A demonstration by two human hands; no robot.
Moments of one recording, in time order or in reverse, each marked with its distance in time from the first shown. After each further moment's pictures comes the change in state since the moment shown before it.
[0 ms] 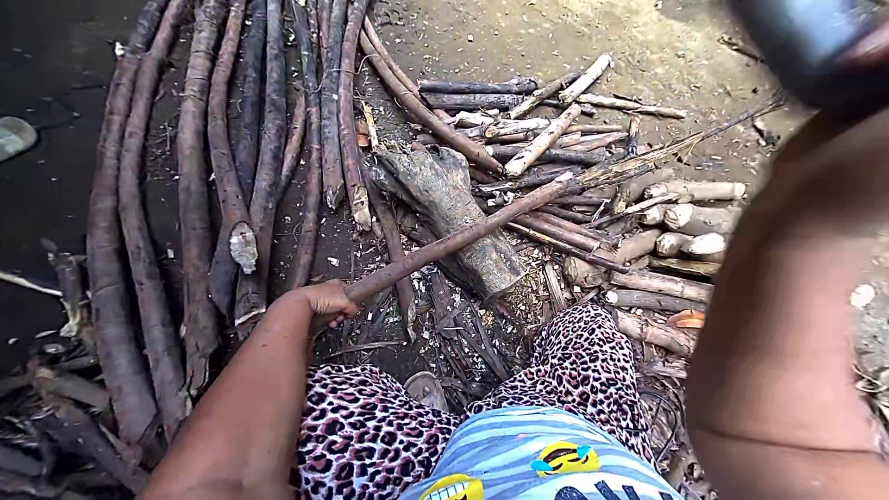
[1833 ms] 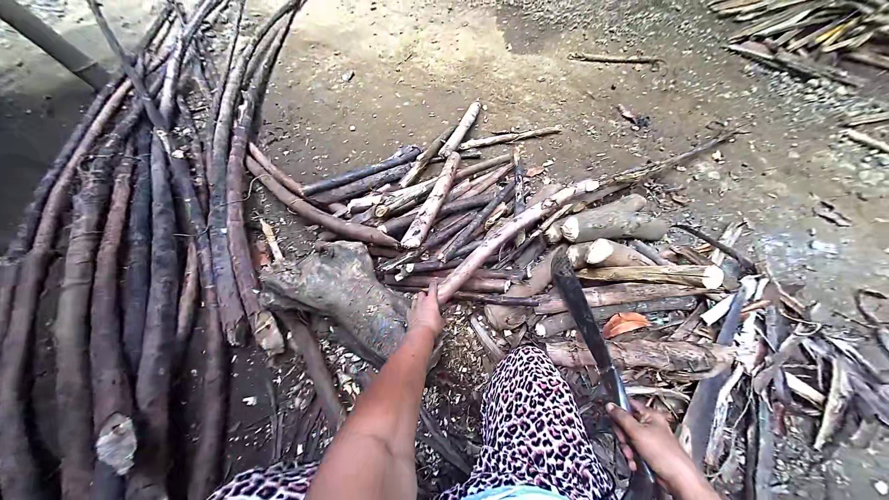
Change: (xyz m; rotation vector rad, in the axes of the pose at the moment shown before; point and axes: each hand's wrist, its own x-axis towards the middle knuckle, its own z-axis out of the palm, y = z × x) left_hand 0.075 0.349 0.166 0.467 0.393 0.380; right_hand -0.261 -0.122 -0.224 -0.524 0.324 1.926
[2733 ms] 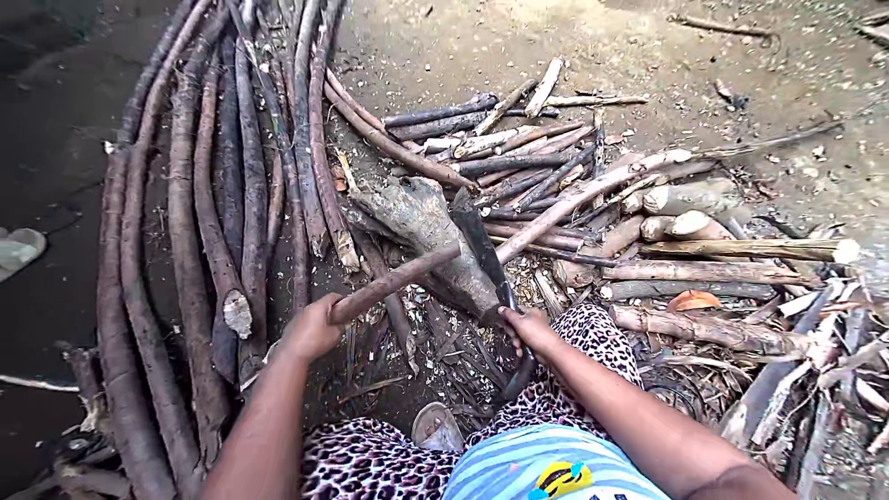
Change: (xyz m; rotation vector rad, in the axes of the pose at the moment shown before) left_hand -0.190 -0.311 -0.088 -0.116 0.093 -0.151; right_hand -0.024 -0.061 0.278 -0.180 -0.486 -0.064
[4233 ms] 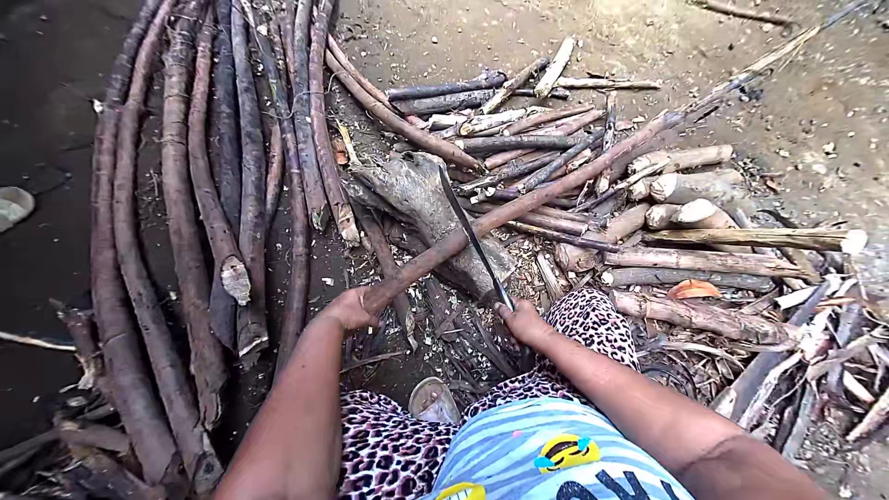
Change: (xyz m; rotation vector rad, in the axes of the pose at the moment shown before) left_hand 0.032 -0.008 0.066 -0.092 -0.287 -0.071; right_hand 0.007 0.030 0.011 -0.421 -0.072 -0.050
